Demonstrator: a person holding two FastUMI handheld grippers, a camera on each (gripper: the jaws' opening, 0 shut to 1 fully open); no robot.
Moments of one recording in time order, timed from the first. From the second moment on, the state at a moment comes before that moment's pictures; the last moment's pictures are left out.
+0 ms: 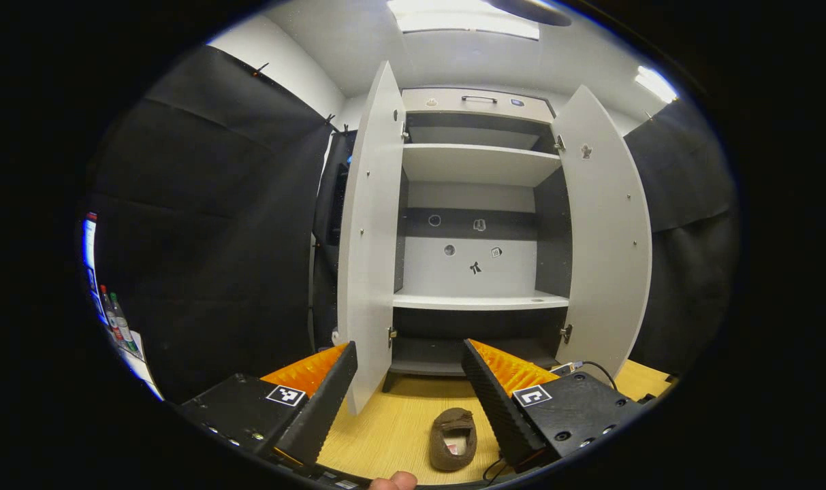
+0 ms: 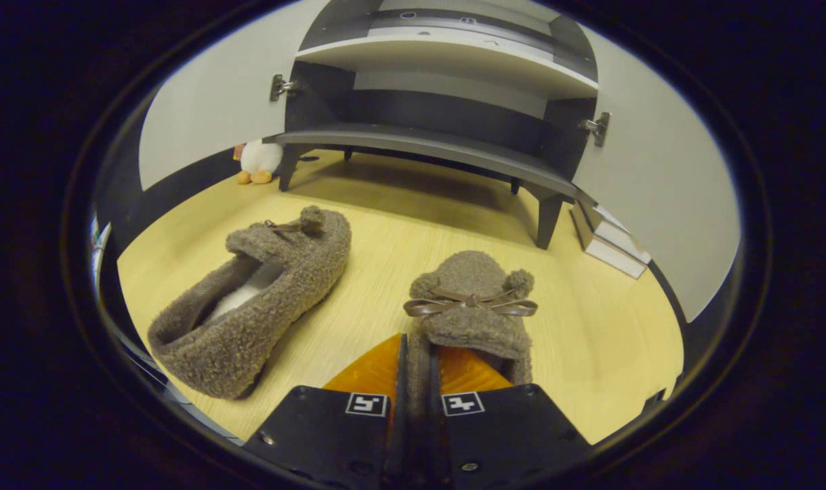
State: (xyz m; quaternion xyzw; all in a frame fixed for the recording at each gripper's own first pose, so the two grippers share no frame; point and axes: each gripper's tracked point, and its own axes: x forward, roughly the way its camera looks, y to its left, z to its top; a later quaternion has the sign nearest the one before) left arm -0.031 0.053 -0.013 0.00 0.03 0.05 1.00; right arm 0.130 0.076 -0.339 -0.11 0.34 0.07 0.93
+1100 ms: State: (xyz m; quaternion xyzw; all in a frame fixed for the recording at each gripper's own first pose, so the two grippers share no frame) left arm -0.033 0.025 -0.021 -0.02 0.02 0.02 1.00; right arm 0.160 0.113 0.044 -0.08 0.06 0.14 0.99
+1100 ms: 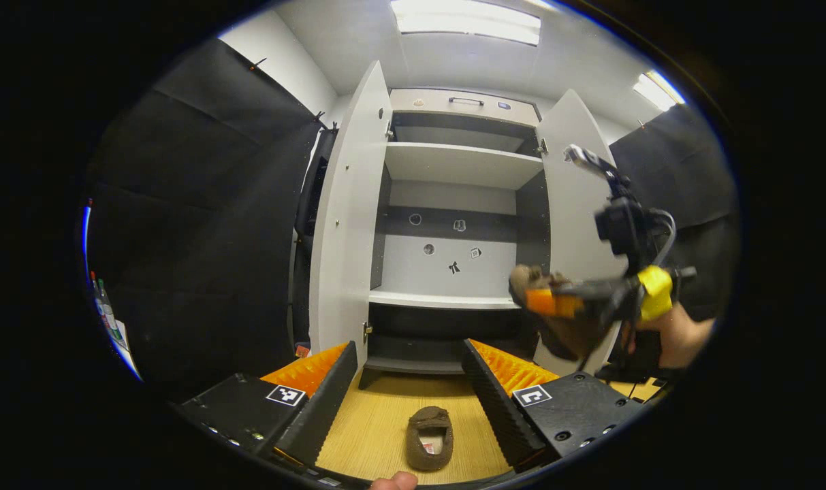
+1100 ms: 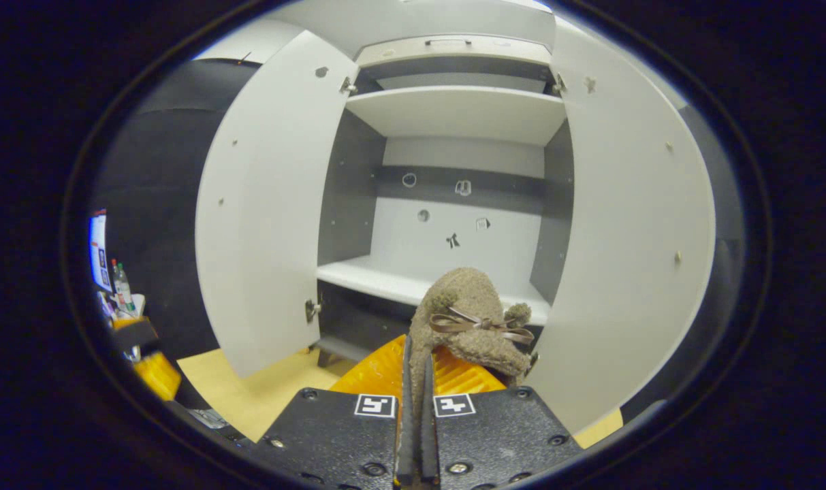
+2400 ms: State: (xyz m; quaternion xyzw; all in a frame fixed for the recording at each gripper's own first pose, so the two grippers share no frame) left arm -0.049 0.088 -0.045 -0.04 0.07 0.08 0.99; right arm 0.434 0.120 0.005 -0.11 0.28 -0.01 0.95
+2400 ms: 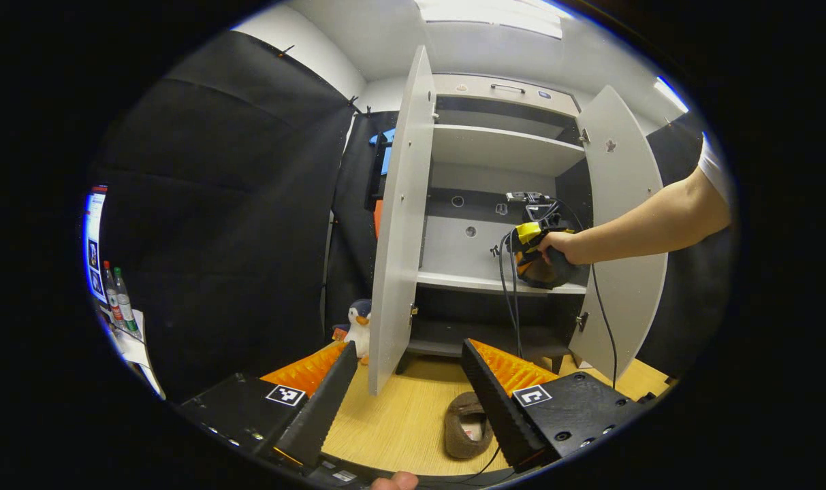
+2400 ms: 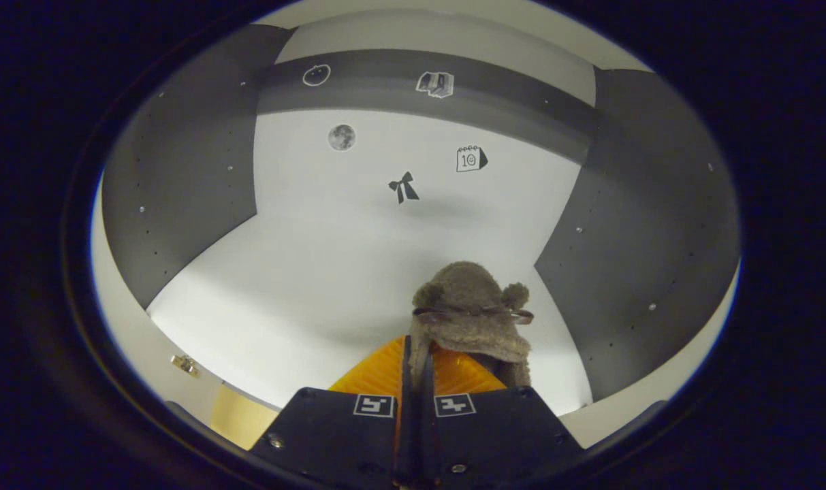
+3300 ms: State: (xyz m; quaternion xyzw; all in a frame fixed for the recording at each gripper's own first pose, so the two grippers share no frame) left arm -0.032 0.077 -0.055 -0.04 0.06 0.05 1.00; right arm 0.368 0.135 0.038 -0.13 0.26 0.05 0.96
